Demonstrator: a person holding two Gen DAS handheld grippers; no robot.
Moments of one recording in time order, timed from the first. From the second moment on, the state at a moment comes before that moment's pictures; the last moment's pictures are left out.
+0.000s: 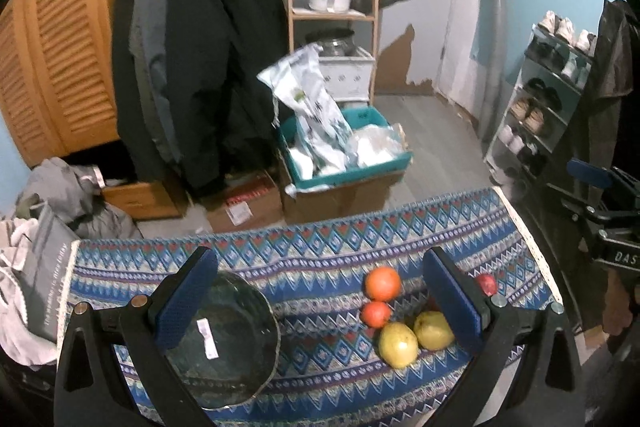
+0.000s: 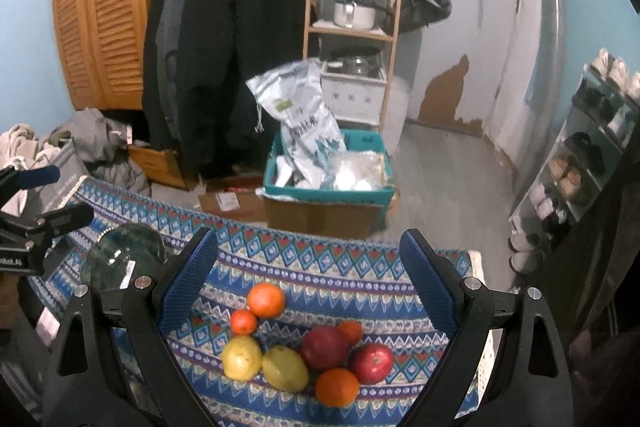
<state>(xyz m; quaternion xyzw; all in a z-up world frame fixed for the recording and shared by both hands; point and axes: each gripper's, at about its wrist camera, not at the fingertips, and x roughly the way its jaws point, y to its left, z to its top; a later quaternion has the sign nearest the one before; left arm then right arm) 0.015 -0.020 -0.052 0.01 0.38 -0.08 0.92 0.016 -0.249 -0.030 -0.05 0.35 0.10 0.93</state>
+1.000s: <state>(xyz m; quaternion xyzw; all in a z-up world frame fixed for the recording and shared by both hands) 0.045 -0.073 -0.220 0.03 0.59 -0.09 0.80 0.030 -0.315 -0.216 -0.05 0.61 0.06 0.79</state>
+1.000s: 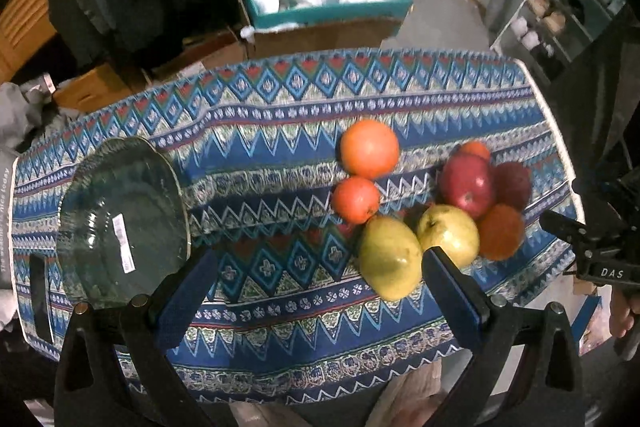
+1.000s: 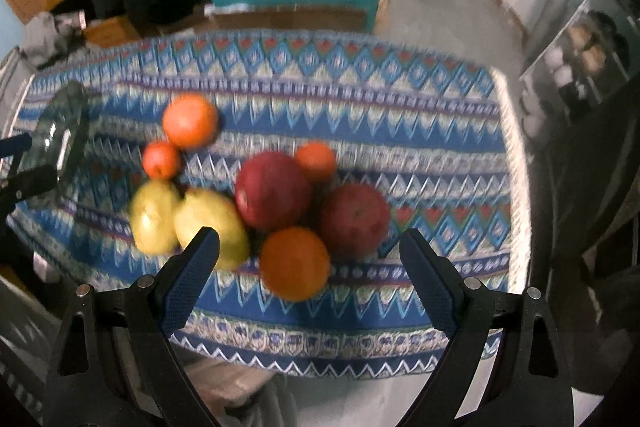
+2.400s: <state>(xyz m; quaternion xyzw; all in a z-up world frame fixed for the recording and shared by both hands) 0.057 -0.139 -0.319 0.04 0.66 -0.15 0.74 0.057 -0.301 -0.344 -0.02 0.68 0.11 0.72</state>
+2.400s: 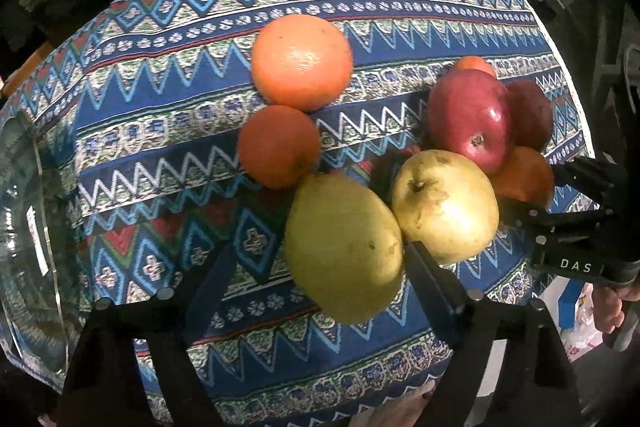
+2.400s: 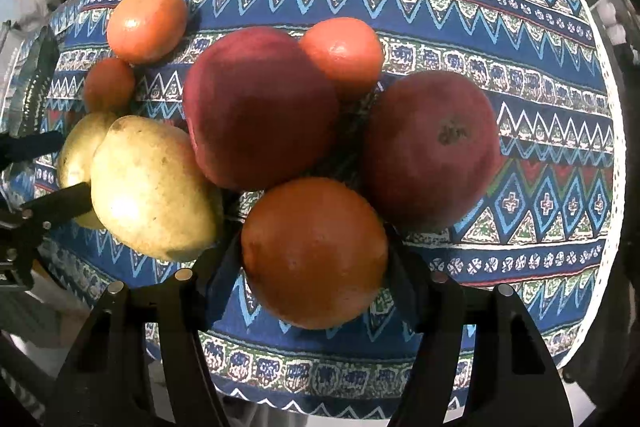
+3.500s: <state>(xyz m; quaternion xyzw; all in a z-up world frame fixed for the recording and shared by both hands) 0.050 -0.143 -0.325 0.09 0.63 -0.17 0.75 0.040 -0.310 -0.327 0.02 0.66 0.12 0.74</state>
